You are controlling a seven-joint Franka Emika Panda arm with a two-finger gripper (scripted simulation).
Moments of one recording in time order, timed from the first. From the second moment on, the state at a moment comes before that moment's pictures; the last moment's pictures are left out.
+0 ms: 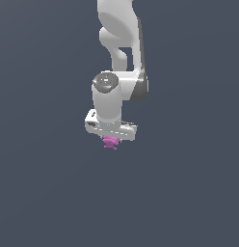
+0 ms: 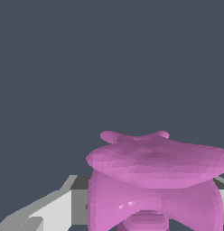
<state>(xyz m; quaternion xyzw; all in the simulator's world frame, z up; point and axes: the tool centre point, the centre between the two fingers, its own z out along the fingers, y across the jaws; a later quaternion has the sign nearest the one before) 0.009 -0.036 0.132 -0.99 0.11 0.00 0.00</state>
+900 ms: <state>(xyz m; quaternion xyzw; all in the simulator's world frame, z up) -0.045 -0.127 0.327 -0.99 0.11 0.00 0.00</state>
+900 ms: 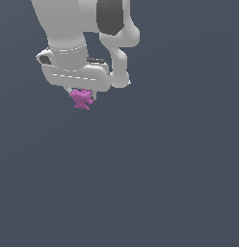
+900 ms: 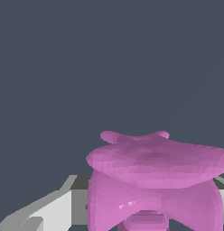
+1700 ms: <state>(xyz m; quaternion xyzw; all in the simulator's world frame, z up) -0.069 -0.177 0.430 -0.99 0.11 0.00 0.00</state>
